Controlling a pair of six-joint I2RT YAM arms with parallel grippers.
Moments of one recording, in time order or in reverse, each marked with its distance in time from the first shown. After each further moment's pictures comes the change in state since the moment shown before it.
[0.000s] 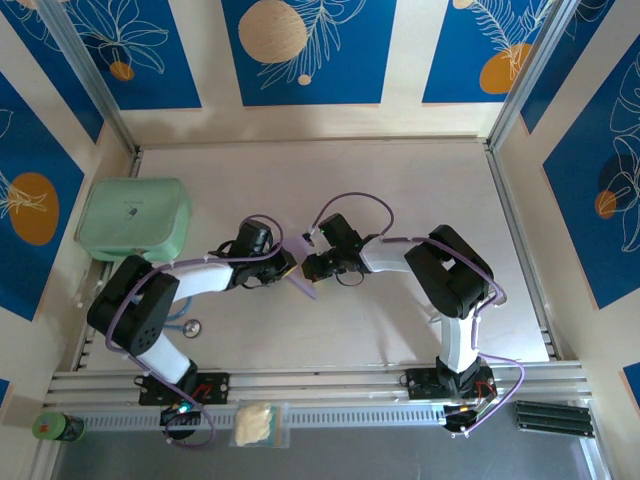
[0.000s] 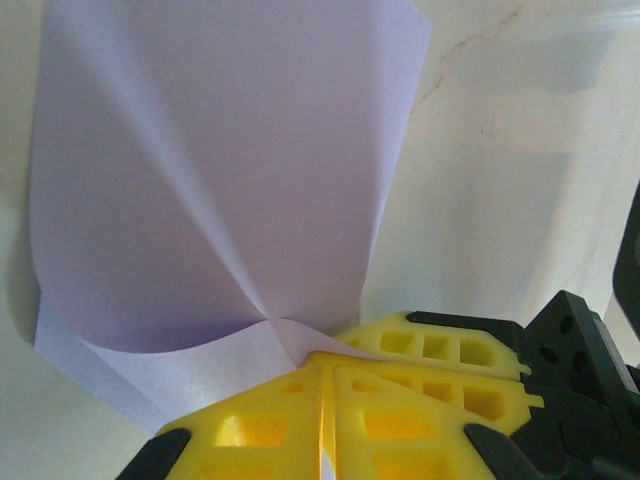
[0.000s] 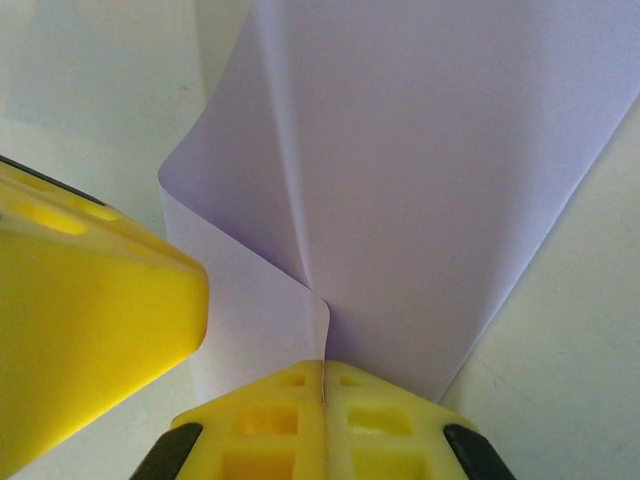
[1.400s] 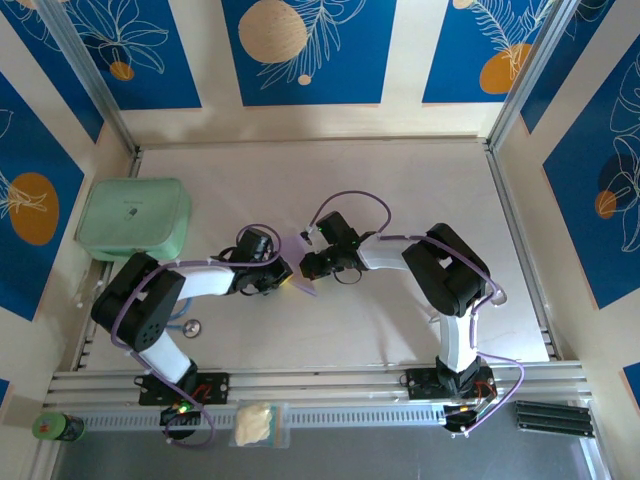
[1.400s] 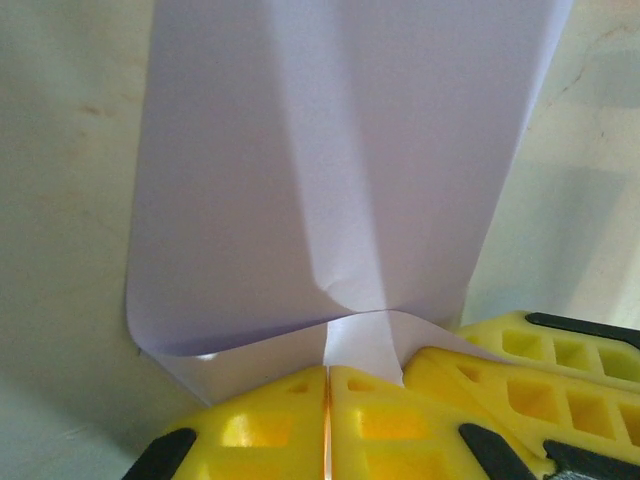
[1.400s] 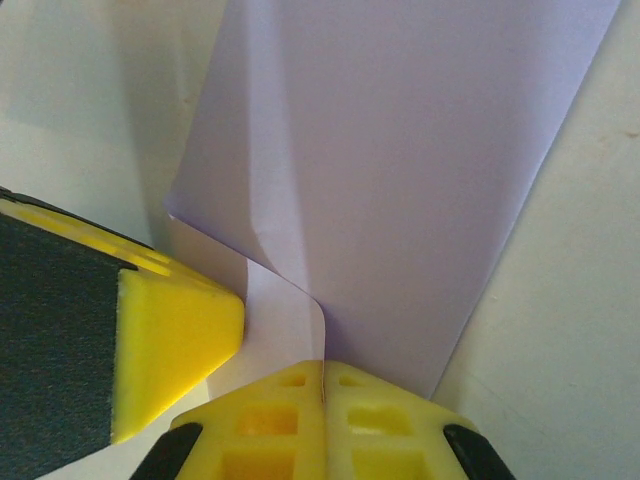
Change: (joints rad) left arm -0.006 0.032 -0.047 0.001 -0.035 -0.049; right arm 0.000 0.024 0.041 -0.032 -0.007 0.001
